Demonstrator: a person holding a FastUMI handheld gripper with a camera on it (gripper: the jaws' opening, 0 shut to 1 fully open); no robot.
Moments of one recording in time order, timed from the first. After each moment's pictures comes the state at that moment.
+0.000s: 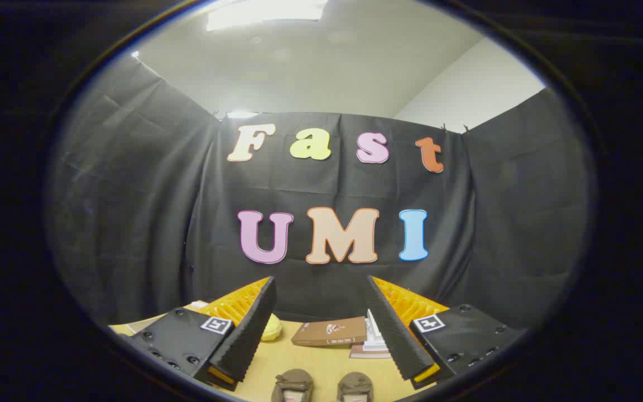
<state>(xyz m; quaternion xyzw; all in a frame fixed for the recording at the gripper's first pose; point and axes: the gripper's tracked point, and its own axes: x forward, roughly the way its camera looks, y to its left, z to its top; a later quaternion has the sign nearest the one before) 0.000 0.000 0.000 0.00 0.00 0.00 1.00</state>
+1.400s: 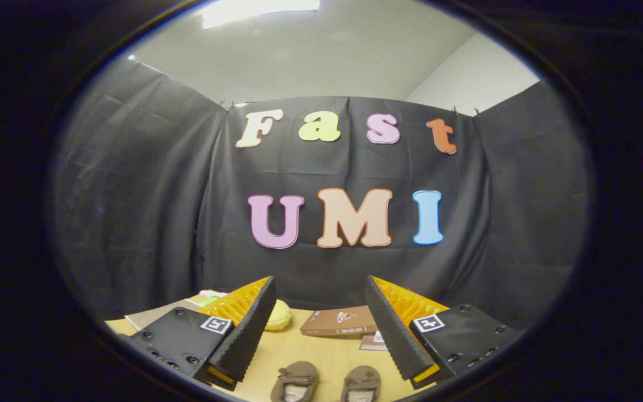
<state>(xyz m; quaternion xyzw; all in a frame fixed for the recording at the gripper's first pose) 0.017 0.014 -0.050 0.02 0.04 0.05 1.00</state>
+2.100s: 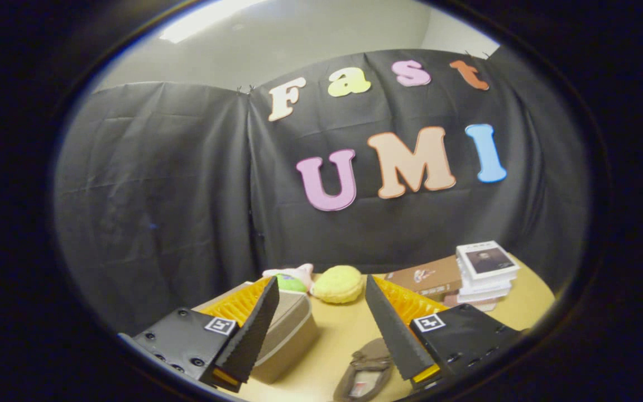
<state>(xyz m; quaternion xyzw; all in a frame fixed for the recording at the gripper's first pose) 0.022 0.114 -0.150 0.13 0.16 0.19 0.96</state>
